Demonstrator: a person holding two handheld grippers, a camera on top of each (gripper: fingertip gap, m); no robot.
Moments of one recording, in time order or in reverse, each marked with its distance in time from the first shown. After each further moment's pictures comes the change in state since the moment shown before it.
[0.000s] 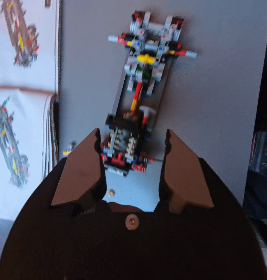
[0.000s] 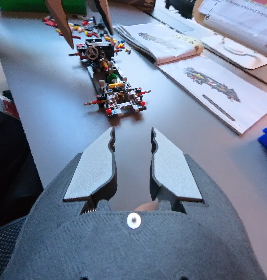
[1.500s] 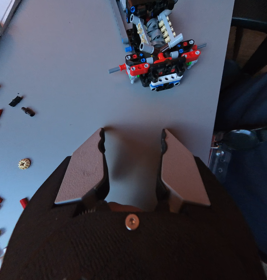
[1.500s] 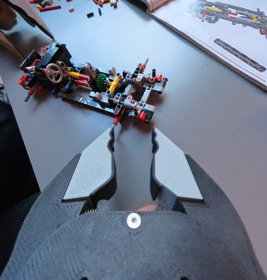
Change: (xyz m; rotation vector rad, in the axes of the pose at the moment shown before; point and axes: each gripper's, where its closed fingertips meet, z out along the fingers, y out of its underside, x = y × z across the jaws) left arm 0.080 0.061 0.012 0.227 -0.004 -0.236; right arm 0.030 0.037 0.007 -0.204 -0.131 0.230
